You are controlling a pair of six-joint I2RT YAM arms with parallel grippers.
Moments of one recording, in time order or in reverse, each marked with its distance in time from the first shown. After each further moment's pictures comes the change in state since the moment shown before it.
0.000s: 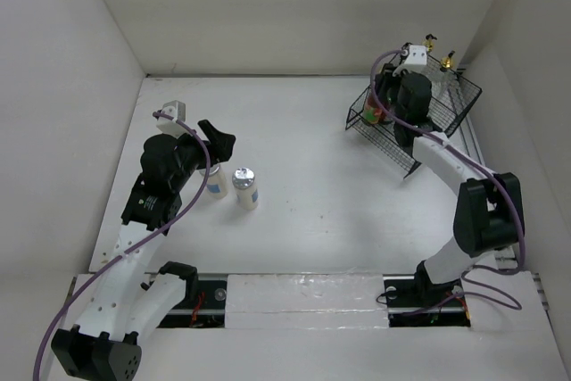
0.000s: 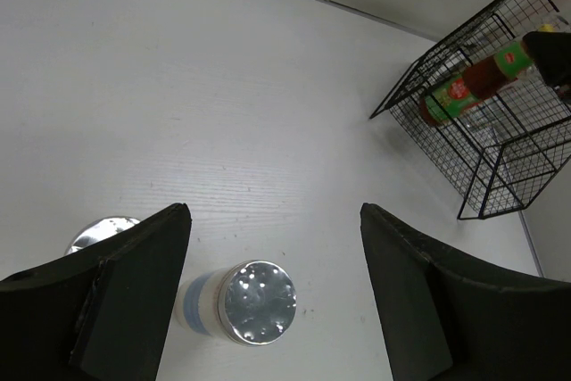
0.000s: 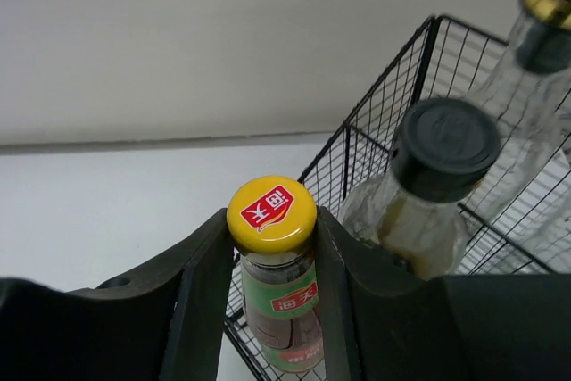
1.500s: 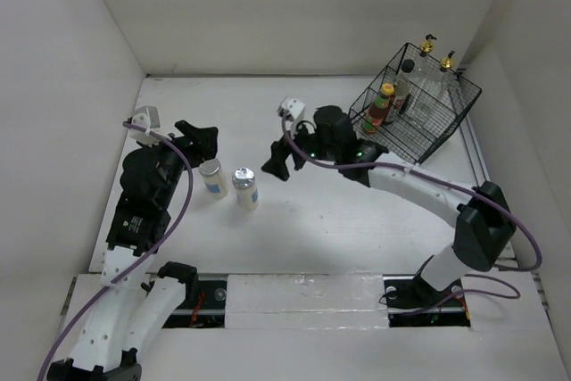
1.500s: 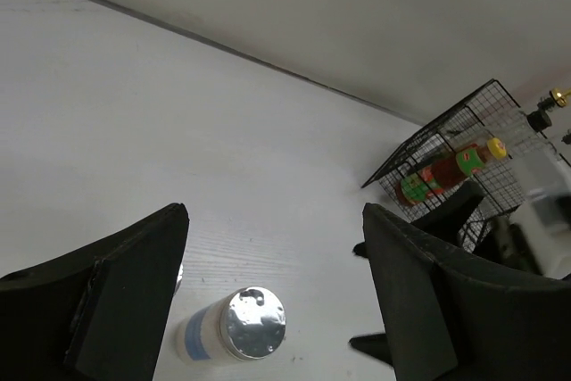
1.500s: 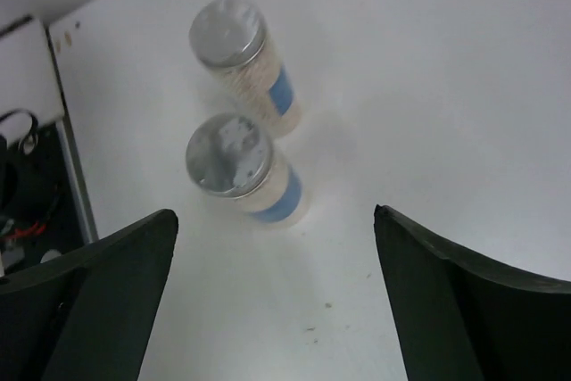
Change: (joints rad) left arm 0.000 -0.133 0.038 -0.024 -0.142 -0.036; right arm 0.567 -0.043 0.072 -0.406 -0.556 -0.046
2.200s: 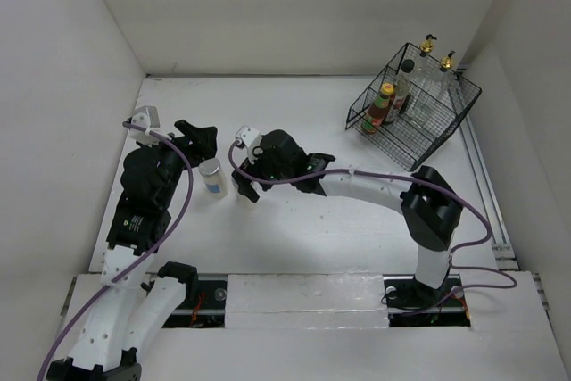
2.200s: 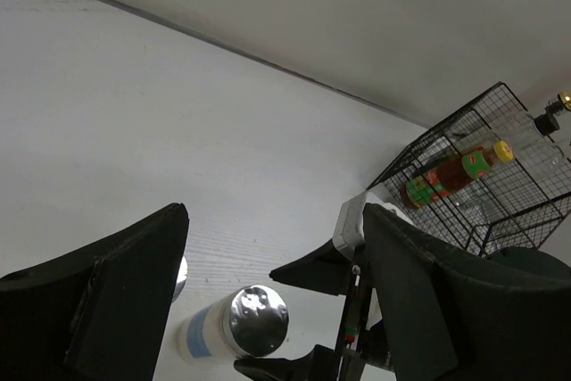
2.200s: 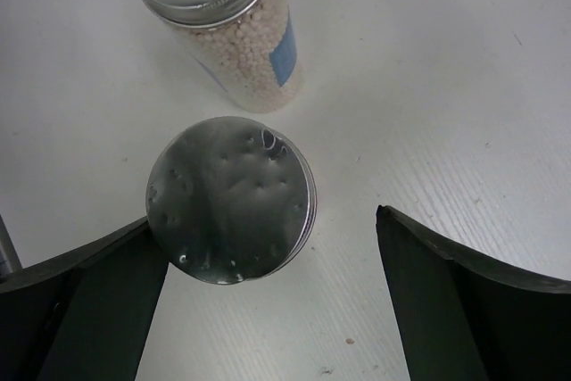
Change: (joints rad) left arm 0.000 -0.009 0.000 -0.003 -0.023 -0.001; right arm 0.202 0.315 0.171 -0.101 0.248 -0.061
